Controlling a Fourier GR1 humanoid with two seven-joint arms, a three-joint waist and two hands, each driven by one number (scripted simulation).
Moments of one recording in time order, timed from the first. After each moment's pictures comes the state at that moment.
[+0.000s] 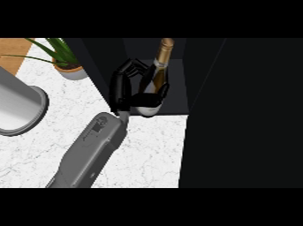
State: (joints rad) left arm -0.67 0.00 -0.30 -0.94 0.38 0.53 -0.44; right arm -0.06 -0.04 0.05 -2.48 -0.11 0.14 0.65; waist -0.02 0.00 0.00
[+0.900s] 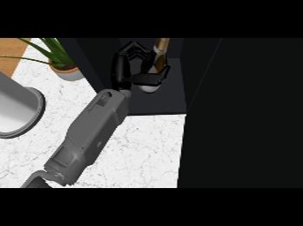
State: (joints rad) left arm -0.95 0.01 -0.20 -0.52 0.45 0.50 -0.57; right arm -0.07 -0.04 0.02 -2.46 -0.13 0.17 0.62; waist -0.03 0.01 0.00
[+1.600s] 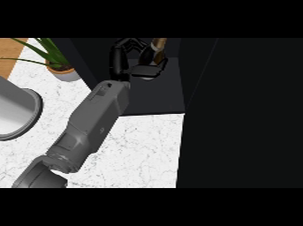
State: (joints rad) left arm -1.10 0.00 -0.06 -0.28 0.46 0.47 -0.70; right arm -0.05 -0.02 0.06 -2.46 -0.13 0.17 0.59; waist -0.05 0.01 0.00
